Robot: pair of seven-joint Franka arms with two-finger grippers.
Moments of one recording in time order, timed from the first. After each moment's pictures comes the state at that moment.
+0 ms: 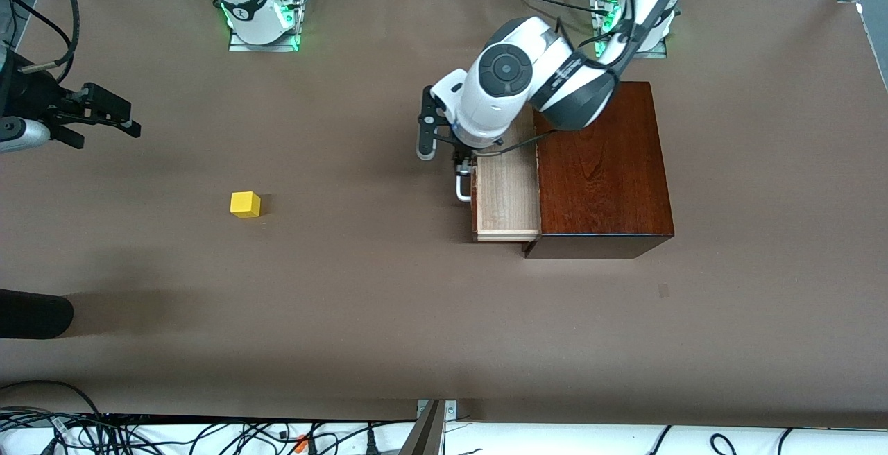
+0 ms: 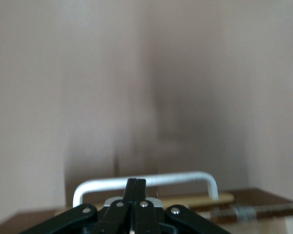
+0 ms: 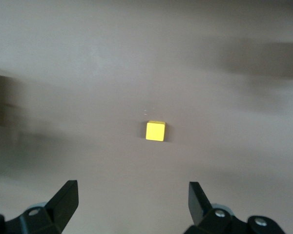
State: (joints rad) left arm -0.48 0.52 -0.31 -1.53 -0.07 2.09 0.93; right arm 0.17 0.06 -0.18 -1.54 0.11 1.60 -0.16
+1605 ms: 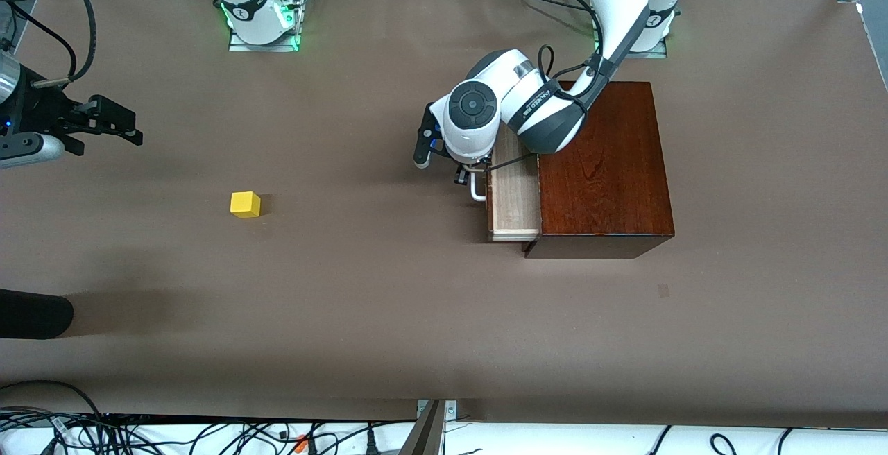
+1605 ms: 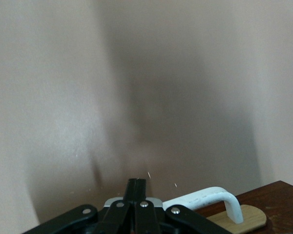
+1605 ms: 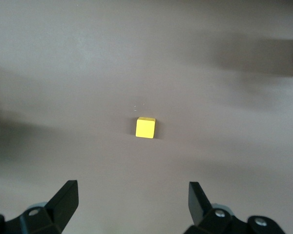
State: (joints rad) left arm -0.49 0.63 -0.31 -1.50 0.07 1.97 0.99; right arm 0.17 0.10 -0.17 -1.53 0.08 1.59 -0.16
